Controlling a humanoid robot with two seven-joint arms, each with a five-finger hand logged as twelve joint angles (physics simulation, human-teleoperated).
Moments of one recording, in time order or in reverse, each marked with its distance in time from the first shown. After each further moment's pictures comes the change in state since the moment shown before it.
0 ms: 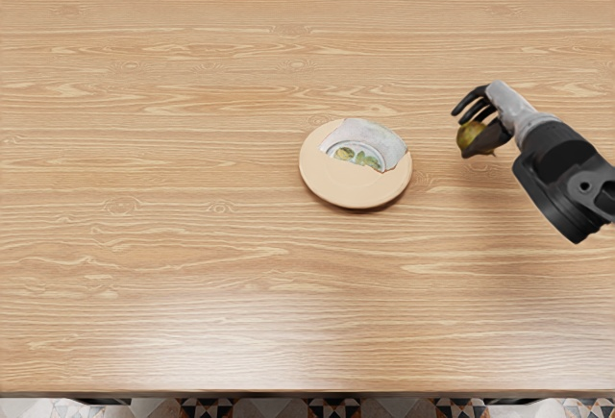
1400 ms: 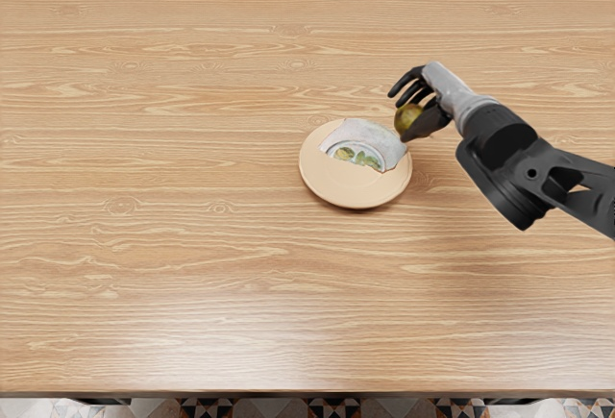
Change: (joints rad) left arm 0.000 0.000 0.000 0.000 0.000 0.000 0.000; right arm 0.073 0.148 0.007 0.002 -0.001 0.000 0.000
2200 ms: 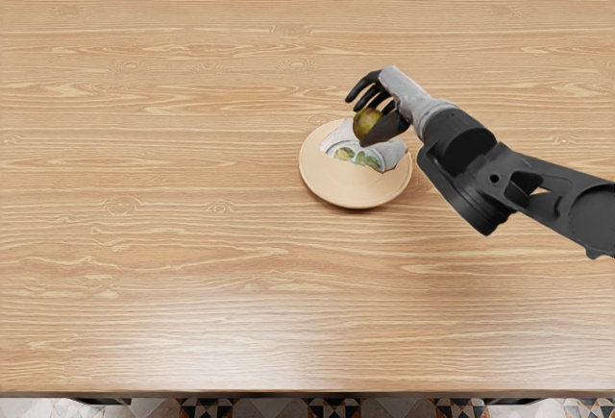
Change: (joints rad) left arm 0.000 0.000 0.000 0.000 0.000 0.000 0.000; right arm 0.012 0.104 -0.001 -0.001 0.000 -0.002 0.000
